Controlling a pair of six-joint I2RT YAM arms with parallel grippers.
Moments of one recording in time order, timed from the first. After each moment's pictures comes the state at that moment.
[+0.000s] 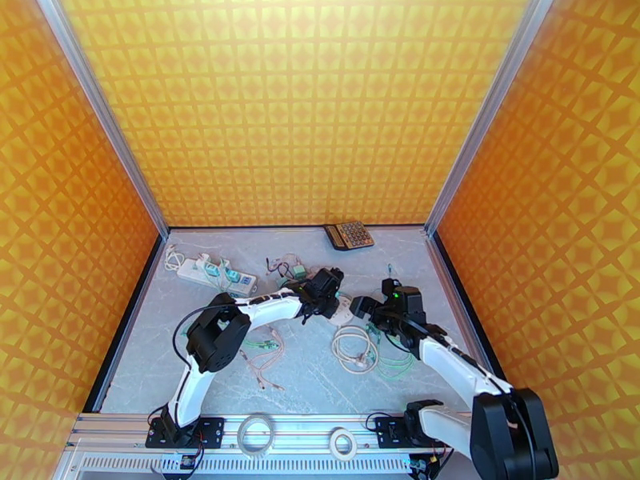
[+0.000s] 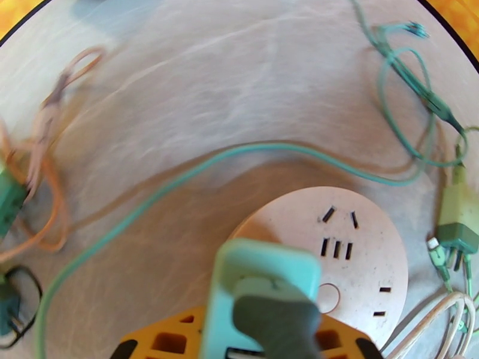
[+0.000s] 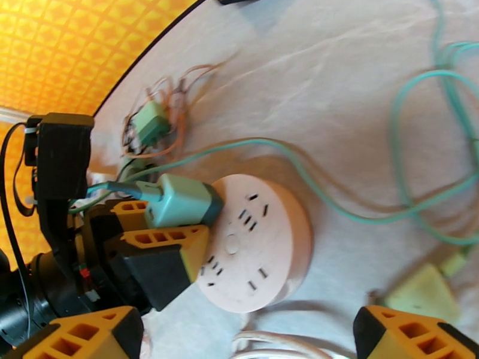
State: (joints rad) left arm -0.85 2.15 1.56 -0.32 -0.08 -0.27; right arm 0.11 1.21 0.53 -0.05 -0.43 0.60
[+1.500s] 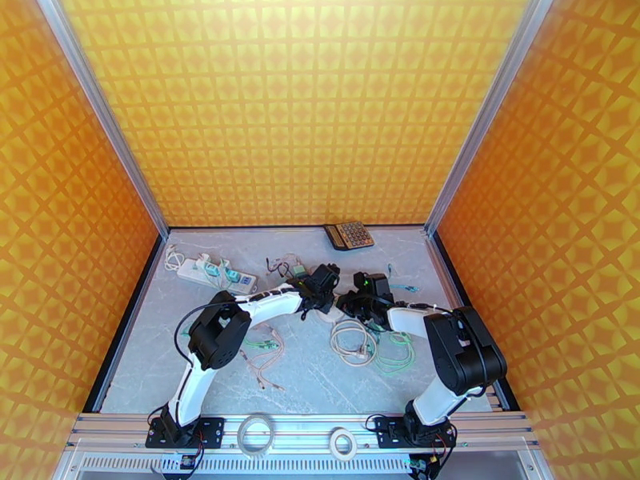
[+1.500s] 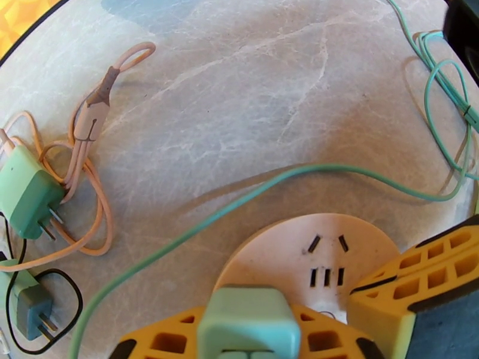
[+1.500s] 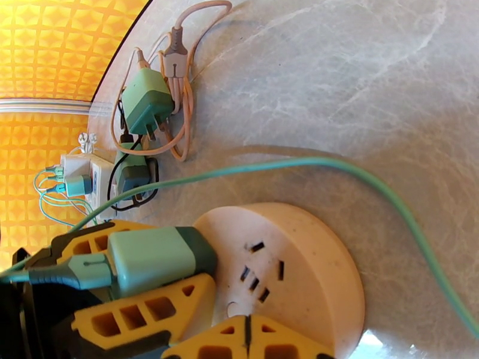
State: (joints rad) left arm -0.85 2.19 1.64 -0.39 -0.16 -0.19; right arm 0.22 1.68 0.73 0.15 -0.49 0.70
